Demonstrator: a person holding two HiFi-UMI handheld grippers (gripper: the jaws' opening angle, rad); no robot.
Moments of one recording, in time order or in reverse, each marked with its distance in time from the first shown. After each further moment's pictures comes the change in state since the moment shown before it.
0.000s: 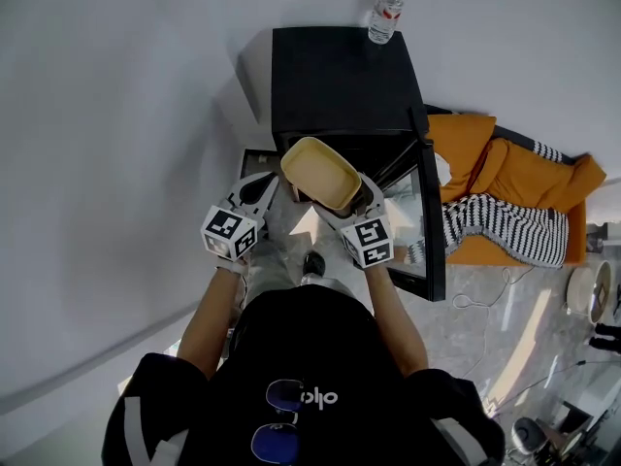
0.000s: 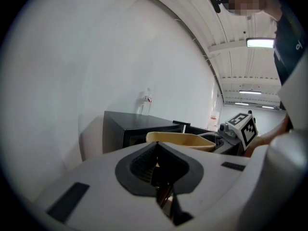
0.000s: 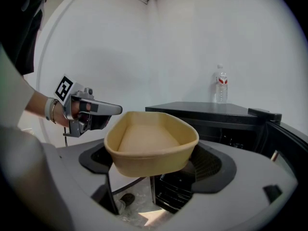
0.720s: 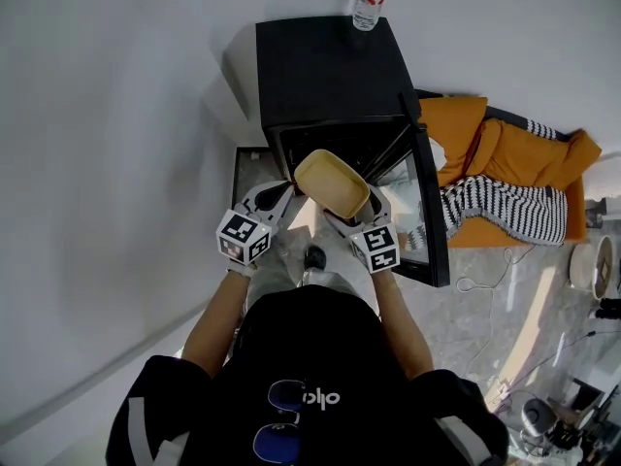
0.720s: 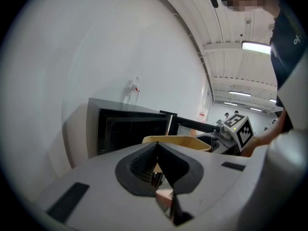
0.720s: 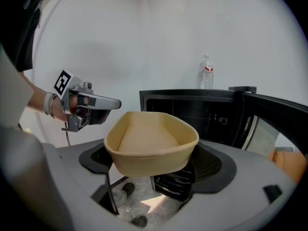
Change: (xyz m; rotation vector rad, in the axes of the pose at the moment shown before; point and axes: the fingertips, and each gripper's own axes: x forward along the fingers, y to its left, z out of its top) left arm 0.021 -0.043 -0.043 -0.012 0.067 -0.138; right arm -0.032 -0.007 -0.062 0.064 0.094 -0.083
